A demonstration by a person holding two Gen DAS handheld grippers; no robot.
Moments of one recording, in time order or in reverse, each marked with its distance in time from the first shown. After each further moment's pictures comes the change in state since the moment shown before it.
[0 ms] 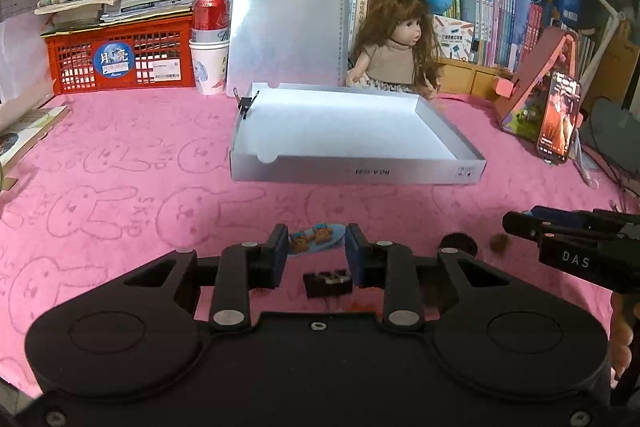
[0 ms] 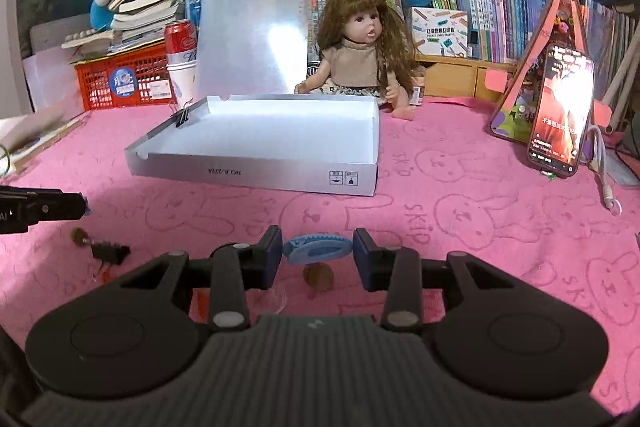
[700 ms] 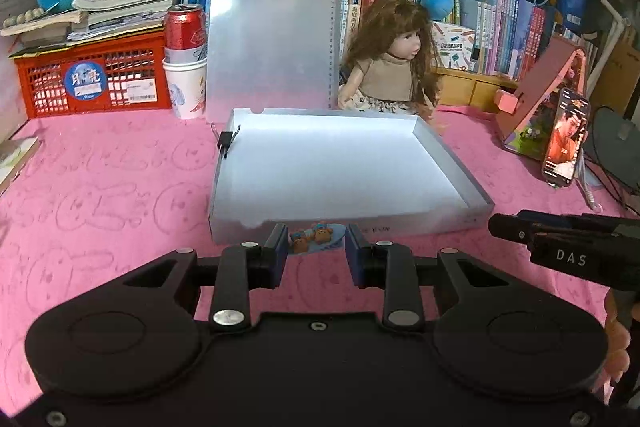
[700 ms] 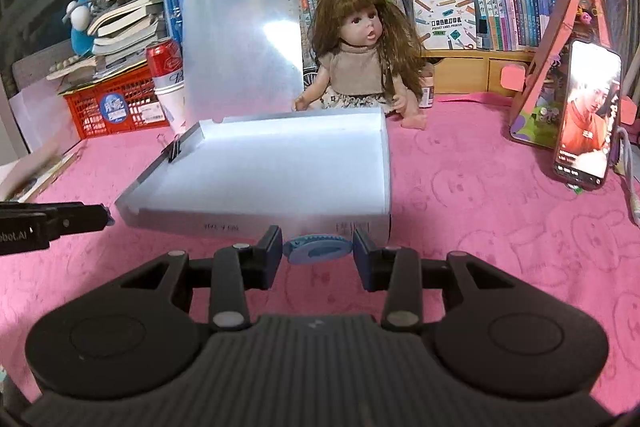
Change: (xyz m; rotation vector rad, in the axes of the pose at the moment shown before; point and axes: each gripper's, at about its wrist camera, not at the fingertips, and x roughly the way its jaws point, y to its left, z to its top) left arm 0.051 -0.003 0.071 0.029 0.038 -0.027; right arm 0.040 -0.009 0.054 0.086 0.047 0.033
